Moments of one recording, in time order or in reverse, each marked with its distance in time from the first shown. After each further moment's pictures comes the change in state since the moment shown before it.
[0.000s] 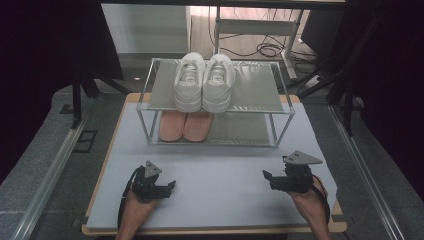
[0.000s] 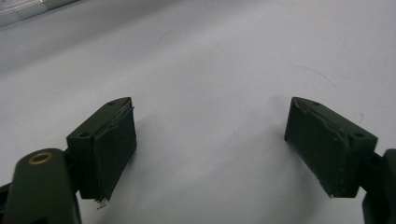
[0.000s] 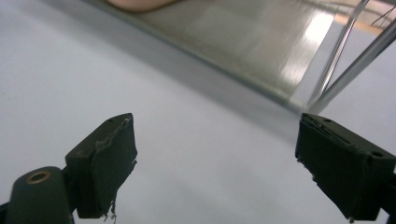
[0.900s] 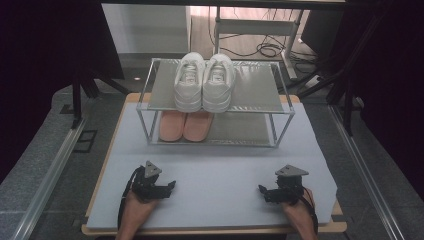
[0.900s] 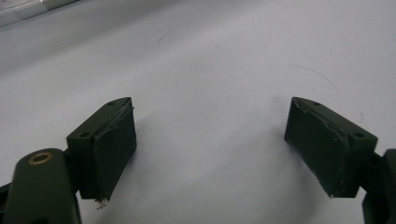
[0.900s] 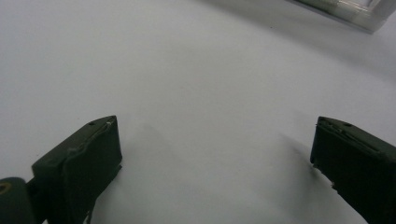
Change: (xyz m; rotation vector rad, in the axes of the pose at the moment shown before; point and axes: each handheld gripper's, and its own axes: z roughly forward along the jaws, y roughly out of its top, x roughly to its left) left arm 0.000 0.000 0.000 -0.002 0.000 0.000; right arm 0.004 -0.058 0.044 0.110 -0.002 0.039
